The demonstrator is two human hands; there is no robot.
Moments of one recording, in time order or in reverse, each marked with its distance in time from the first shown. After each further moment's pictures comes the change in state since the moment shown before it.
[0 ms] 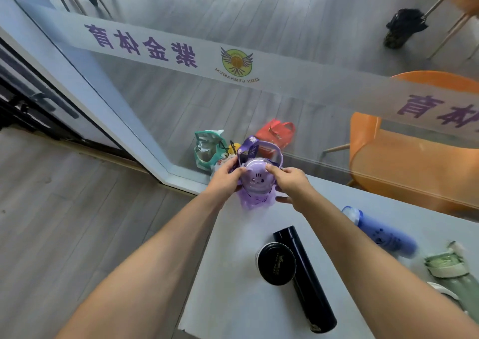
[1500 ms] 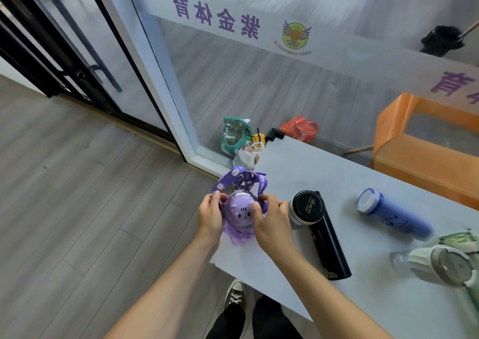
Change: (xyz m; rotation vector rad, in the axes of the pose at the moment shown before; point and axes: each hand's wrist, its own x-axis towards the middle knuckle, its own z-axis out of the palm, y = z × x) left_hand -0.175 -0.144 -0.080 -0.264 0.590 0.054; right_hand -0.183 0.144 0.103 -0.446 0.023 -0.401
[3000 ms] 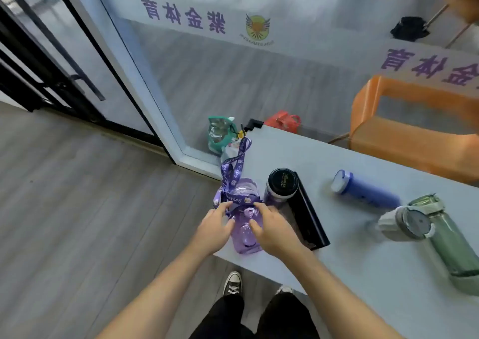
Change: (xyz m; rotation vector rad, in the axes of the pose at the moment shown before) left_hand -0.070 -0.021 -0.014 1.002 -0.494 0.233; right_hand -0.032 0.073 -0.029 -0.375 -0.212 -0.155
